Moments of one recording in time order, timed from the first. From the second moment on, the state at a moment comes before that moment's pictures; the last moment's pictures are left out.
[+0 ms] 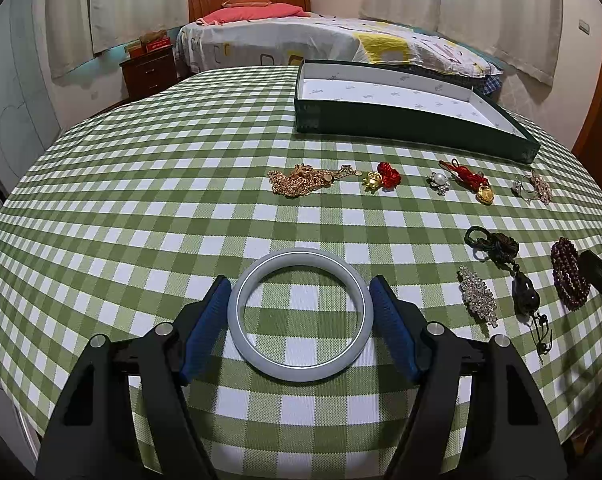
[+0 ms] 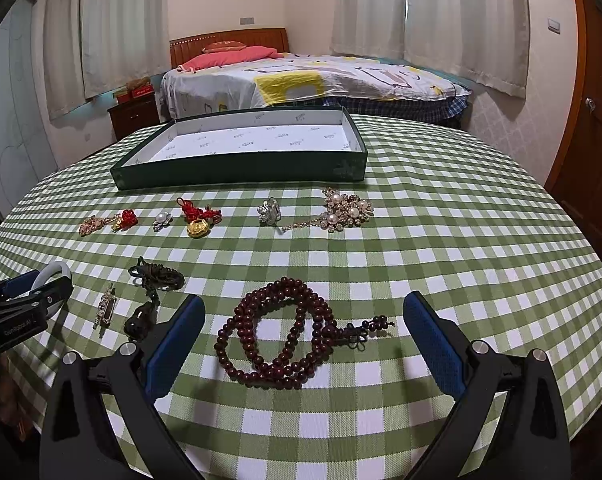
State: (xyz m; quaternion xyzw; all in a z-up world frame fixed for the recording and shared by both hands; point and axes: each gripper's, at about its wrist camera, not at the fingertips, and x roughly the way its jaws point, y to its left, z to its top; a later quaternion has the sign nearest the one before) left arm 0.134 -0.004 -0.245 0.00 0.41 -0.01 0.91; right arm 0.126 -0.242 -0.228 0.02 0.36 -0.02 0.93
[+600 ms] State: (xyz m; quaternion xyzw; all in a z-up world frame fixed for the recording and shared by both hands) left arm 0.135 0.012 -0.240 -0.01 0.42 0.02 0.91; right arm 0.141 -0.234 -0.233 0.00 0.38 -0.02 0.92
